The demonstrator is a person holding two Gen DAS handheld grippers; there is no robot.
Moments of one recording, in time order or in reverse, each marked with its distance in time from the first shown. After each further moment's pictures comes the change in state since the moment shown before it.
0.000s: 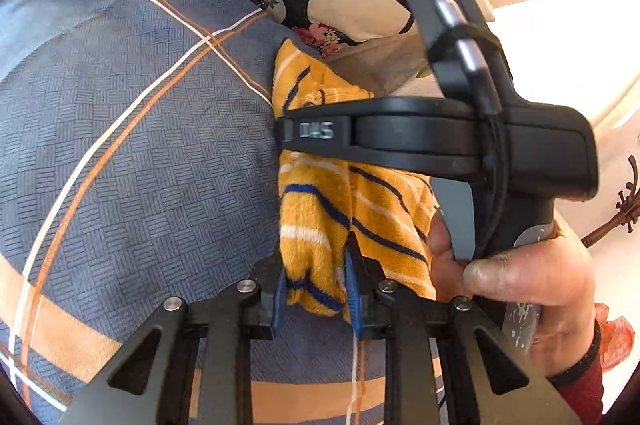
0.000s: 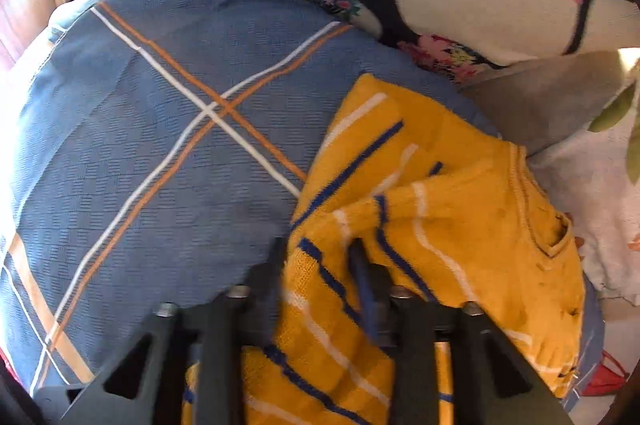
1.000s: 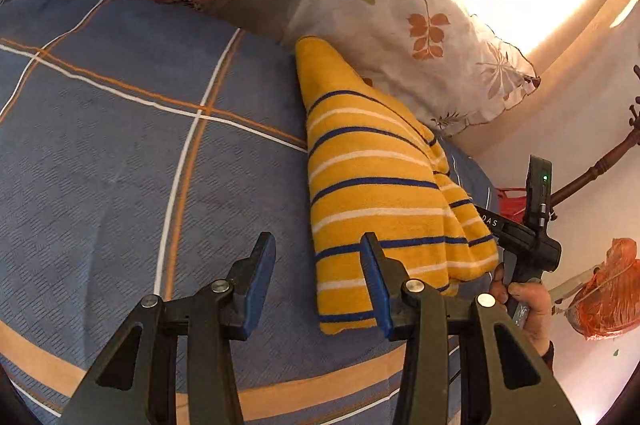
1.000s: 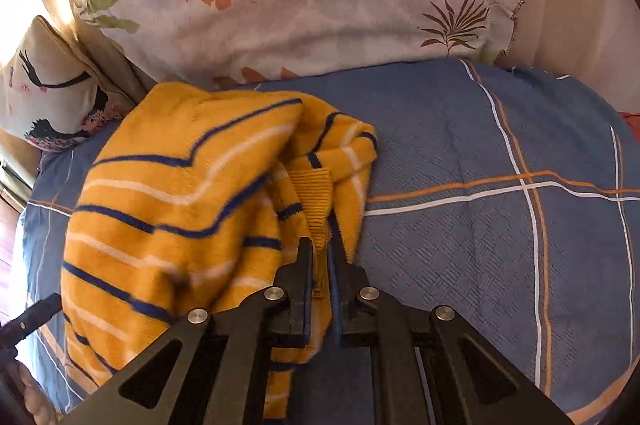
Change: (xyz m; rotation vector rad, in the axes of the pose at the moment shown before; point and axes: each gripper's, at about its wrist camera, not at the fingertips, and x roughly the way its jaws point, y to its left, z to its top) left arm 0.076 -0.135 -0.033 0.221 0.170 0.055; right arm -0.051 -0.331 -0.265 0.675 -0.217 0.071
